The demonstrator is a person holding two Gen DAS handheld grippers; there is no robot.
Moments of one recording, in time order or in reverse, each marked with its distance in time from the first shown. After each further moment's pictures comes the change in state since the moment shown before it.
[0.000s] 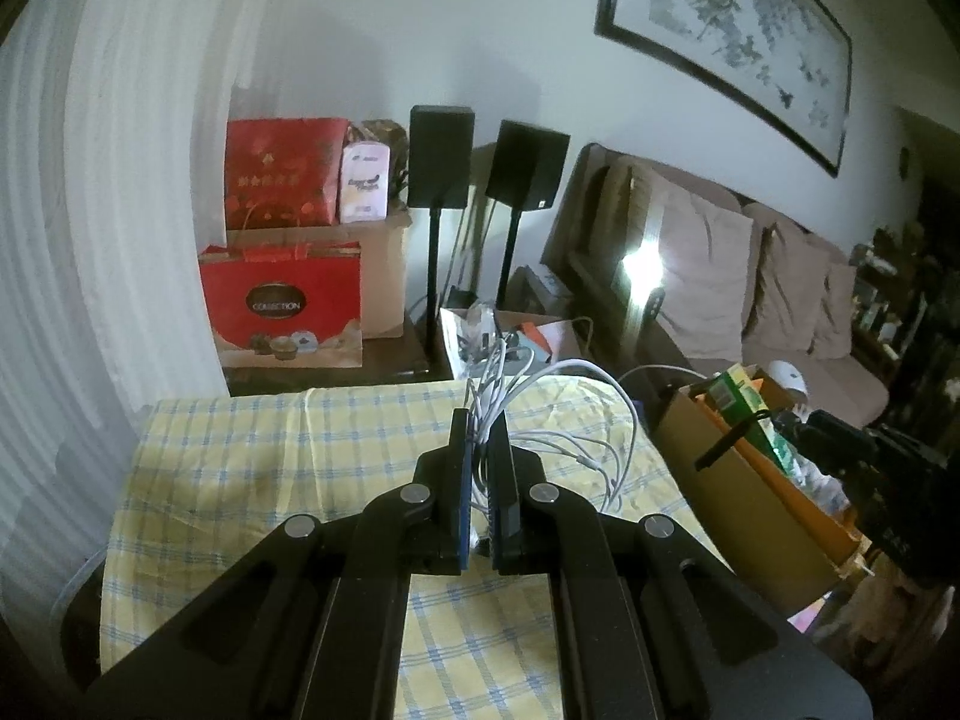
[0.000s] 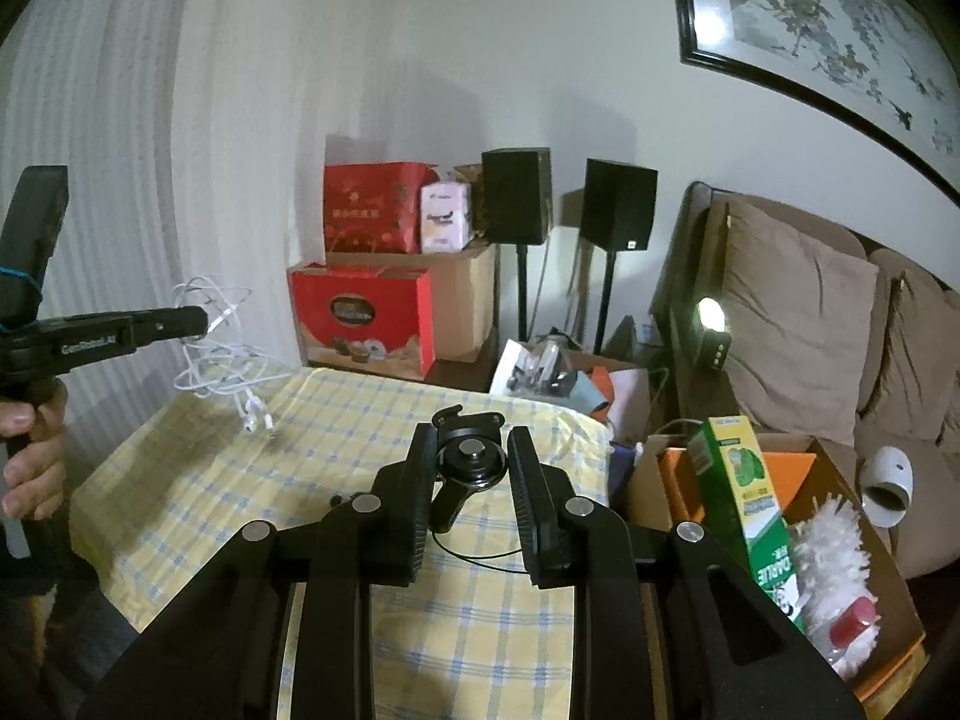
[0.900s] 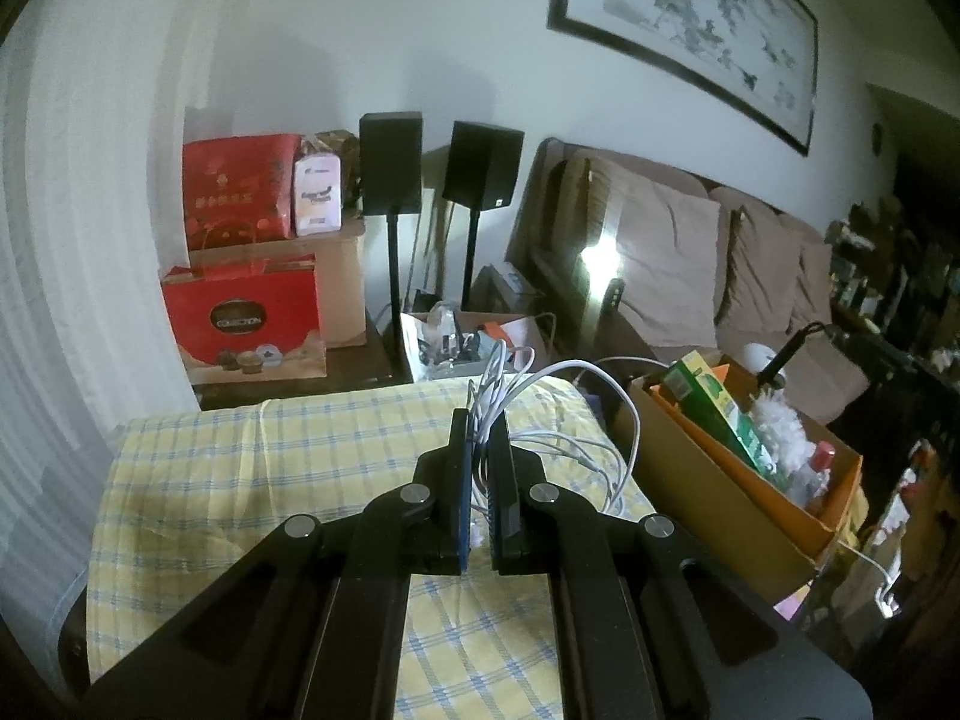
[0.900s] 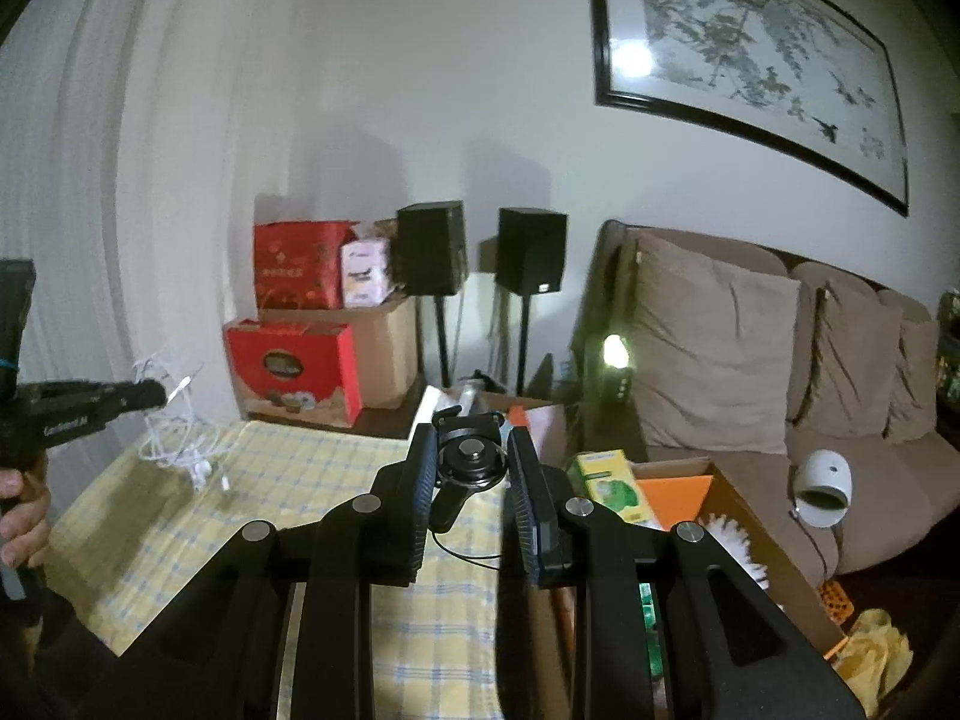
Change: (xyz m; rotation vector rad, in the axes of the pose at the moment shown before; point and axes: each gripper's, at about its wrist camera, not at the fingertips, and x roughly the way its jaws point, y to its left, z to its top) left arm -0.003 -0.051 -0.001 0.069 0.001 -0.042; right arm -0.066 -0.058 0.017 0.060 -0.107 -0.155
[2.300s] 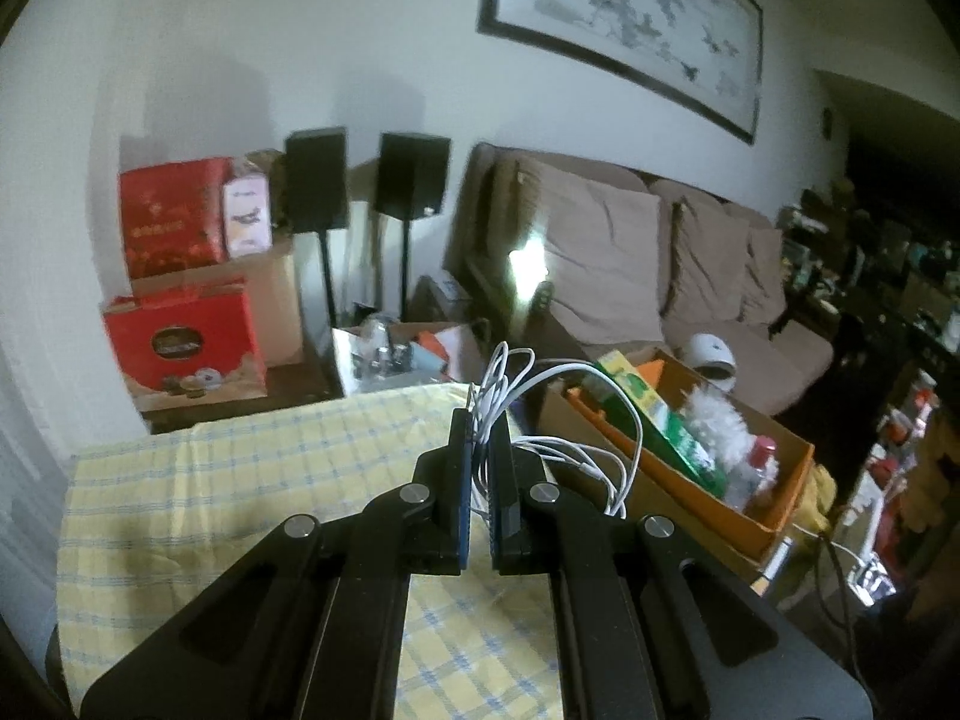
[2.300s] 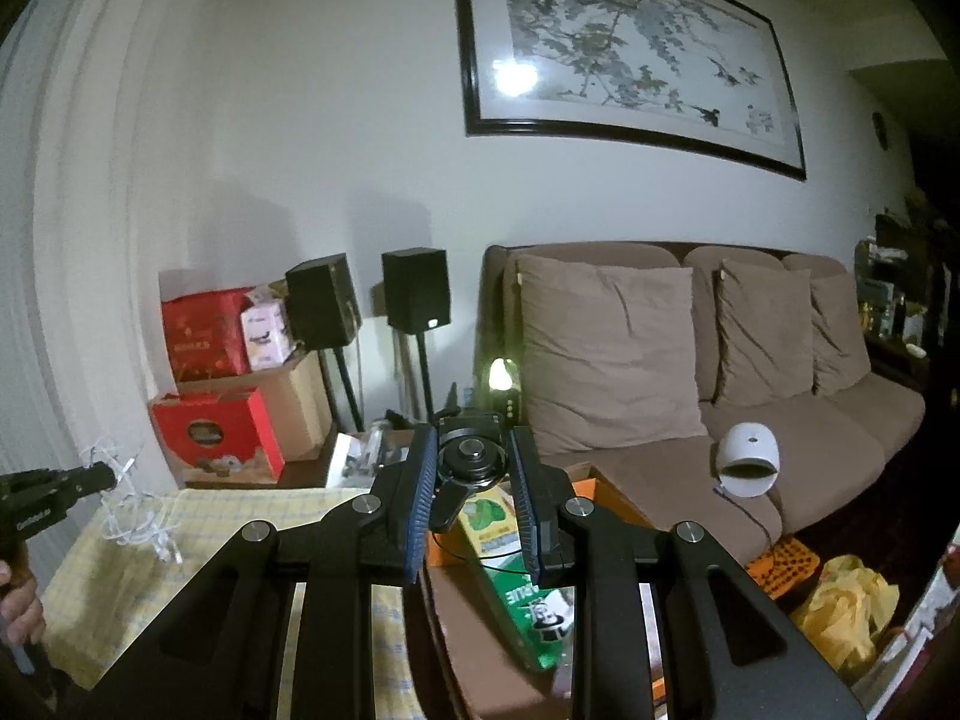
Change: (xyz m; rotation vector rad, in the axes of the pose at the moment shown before) left arm -0.001 -0.061 0.007 0.066 -0.004 -0.118; right arm -0.056 -0.085 0.015 0.156 -0.072 -0.196
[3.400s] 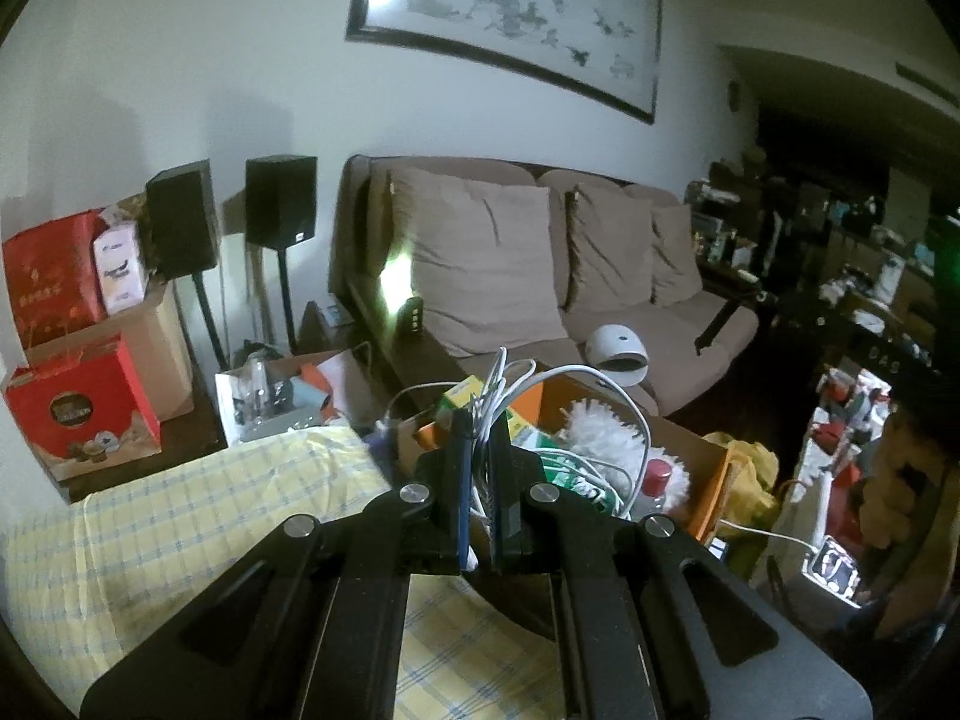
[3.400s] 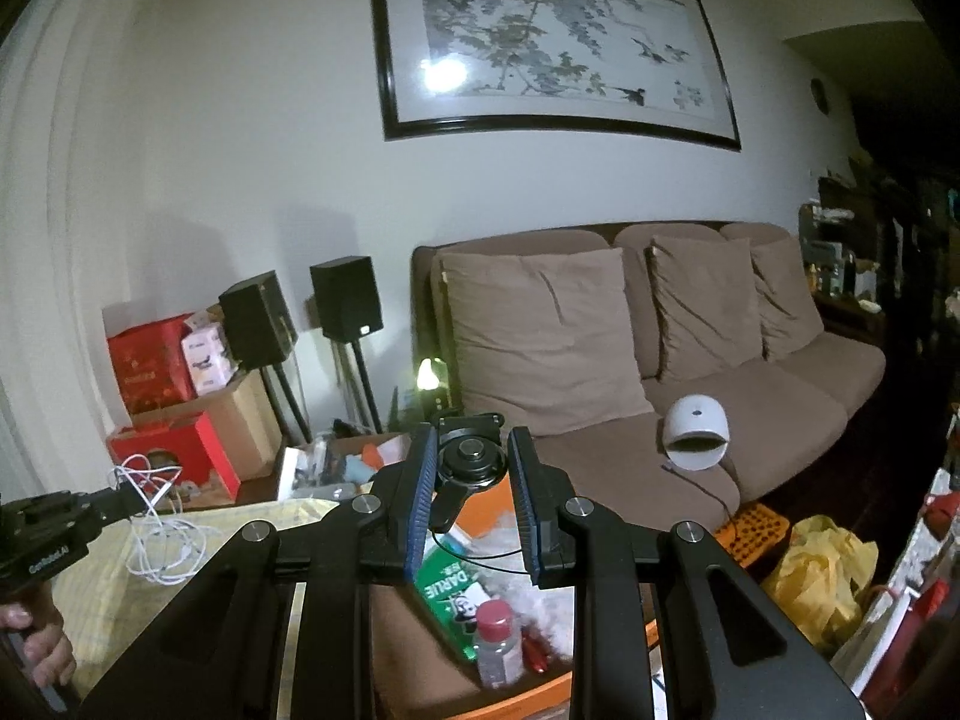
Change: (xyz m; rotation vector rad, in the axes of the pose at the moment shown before) left arm 0.036 -0.108 0.027 0.137 -0.019 -0.197; right arm -0.014 -0.063 0.000 0.108 0.010 -0.119
